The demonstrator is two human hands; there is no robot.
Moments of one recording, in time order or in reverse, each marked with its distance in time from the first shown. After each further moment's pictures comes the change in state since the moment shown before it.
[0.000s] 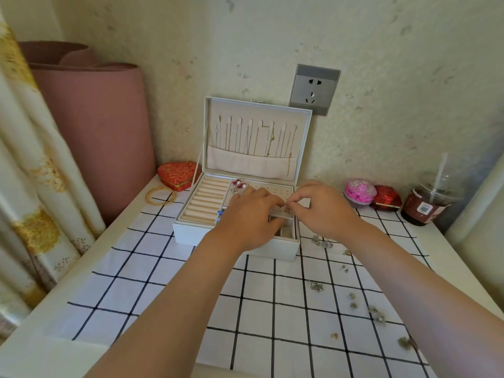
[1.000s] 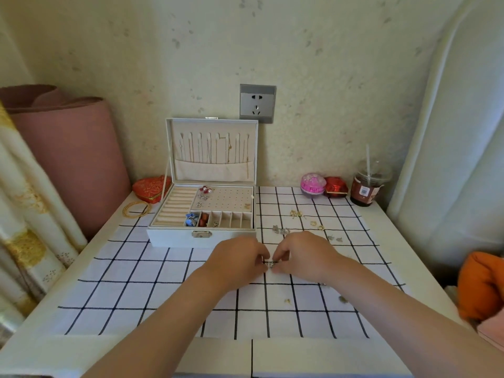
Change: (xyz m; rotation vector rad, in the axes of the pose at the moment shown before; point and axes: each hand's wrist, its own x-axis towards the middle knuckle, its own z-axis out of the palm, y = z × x) left_hand -0.062 0.071 0.016 0.095 -0.271 0.103; right_hand -0.117 -0.009 -0.026 -0.189 -0.378 0.197
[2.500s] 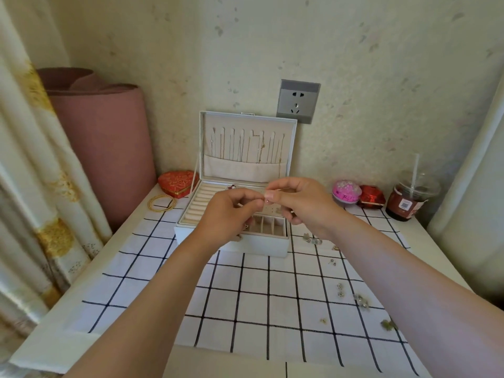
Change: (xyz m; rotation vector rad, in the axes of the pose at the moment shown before) left_hand 0.006 -0.069 -0.057 -1.054 0.419 -0.216; right_hand 0.081 -0.066 -0.046 1.121 0.162 -0.021
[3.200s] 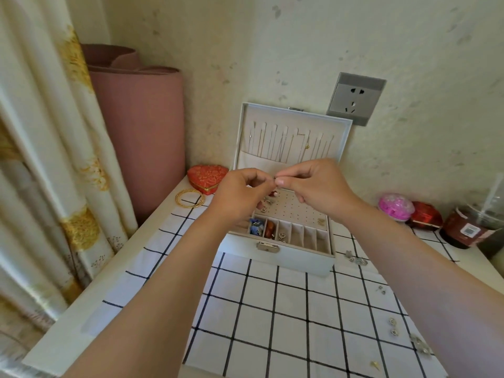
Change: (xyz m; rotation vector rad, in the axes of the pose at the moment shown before) left_hand 0.046 -0.021 -0.052 0.102 0.156 0.014; right_hand 0.070 -0.010 0.041 -0.393 -0.026 -0.302
